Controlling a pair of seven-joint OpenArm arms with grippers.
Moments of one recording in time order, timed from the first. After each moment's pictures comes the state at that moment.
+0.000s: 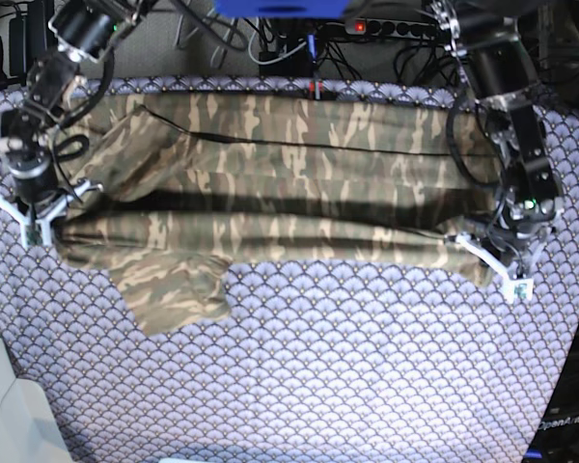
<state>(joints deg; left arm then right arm) -7.0 -8.0 -21.2 86.0 -3.9 -15.6 47.9 -2.2 0.8 42.2 91.3 -22.1 40.5 -13.4</state>
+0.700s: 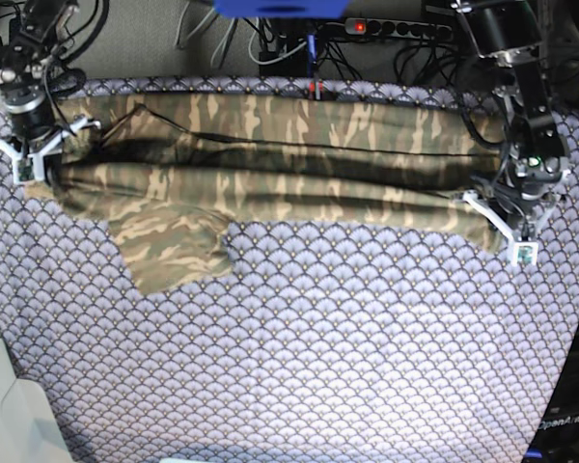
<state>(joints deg) 2.9 -10.3 -21.2 93.5 -4.5 -16.1 48.8 -18.3 1.8 42.1 98.6 -10.4 40.6 -13.3</state>
